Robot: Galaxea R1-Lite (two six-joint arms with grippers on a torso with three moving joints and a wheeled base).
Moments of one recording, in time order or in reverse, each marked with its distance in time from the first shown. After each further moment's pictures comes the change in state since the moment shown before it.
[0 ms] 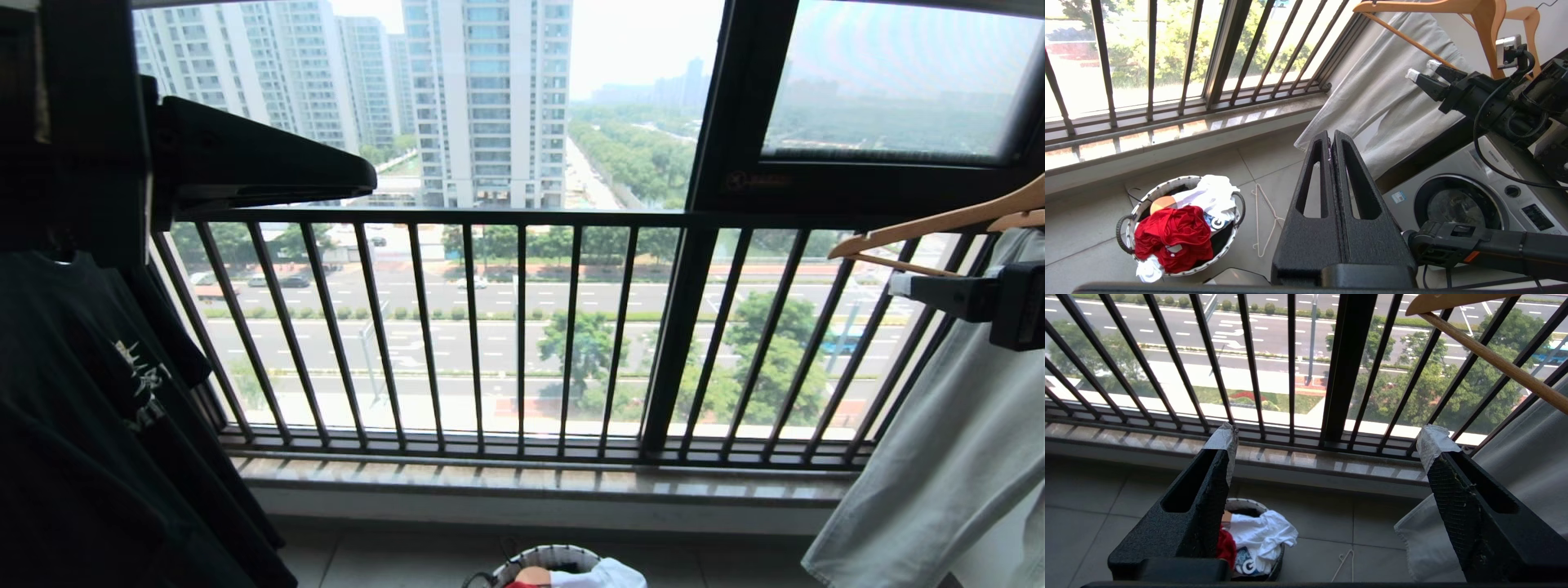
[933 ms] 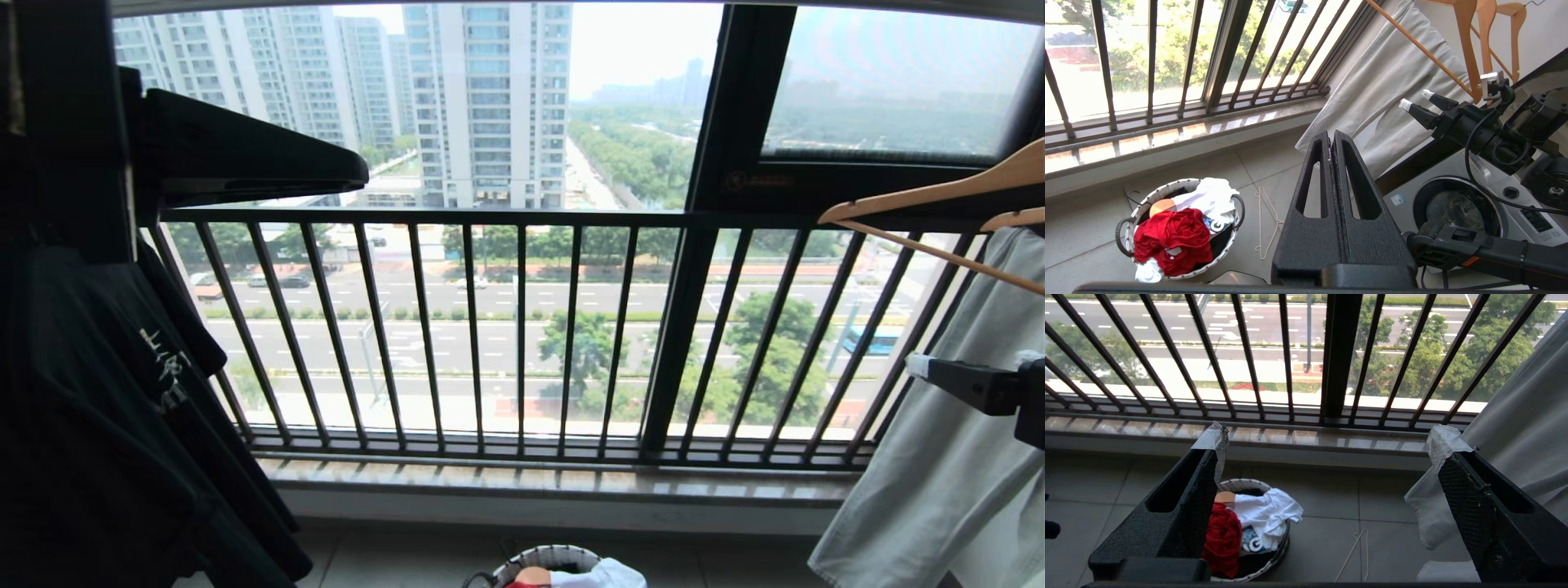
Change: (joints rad) left arm 0.002 -0.011 0.000 0.000 0.001 0.000; right arm -0.022 -0.126 0.226 -0.045 -0.007 0.048
